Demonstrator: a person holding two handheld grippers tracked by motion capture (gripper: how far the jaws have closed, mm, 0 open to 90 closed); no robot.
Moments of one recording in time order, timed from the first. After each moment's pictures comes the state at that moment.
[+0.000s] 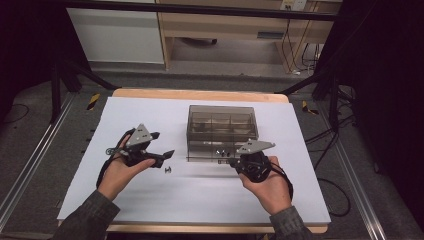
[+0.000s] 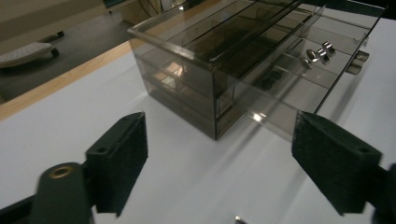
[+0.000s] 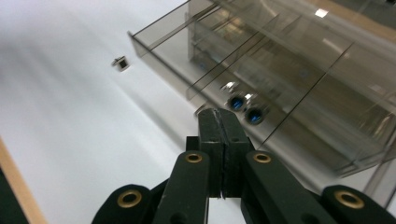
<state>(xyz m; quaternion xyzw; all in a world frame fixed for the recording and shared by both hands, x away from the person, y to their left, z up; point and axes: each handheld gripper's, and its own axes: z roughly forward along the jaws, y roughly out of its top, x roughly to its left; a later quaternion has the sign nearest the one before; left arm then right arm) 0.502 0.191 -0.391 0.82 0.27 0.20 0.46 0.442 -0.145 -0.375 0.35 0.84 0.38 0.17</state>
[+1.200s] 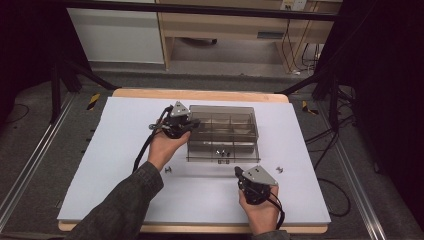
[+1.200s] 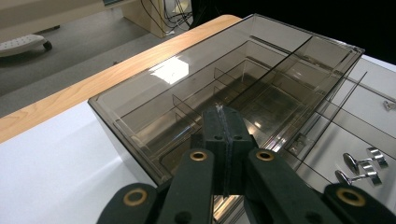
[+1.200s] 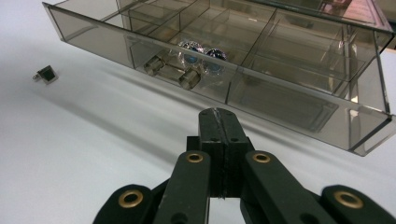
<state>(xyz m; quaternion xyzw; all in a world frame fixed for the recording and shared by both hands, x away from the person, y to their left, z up) 0.568 0.104 -0.385 0.81 0.31 0.19 0.46 0.409 -0.149 -0.452 0.44 0.73 0.43 0.31</state>
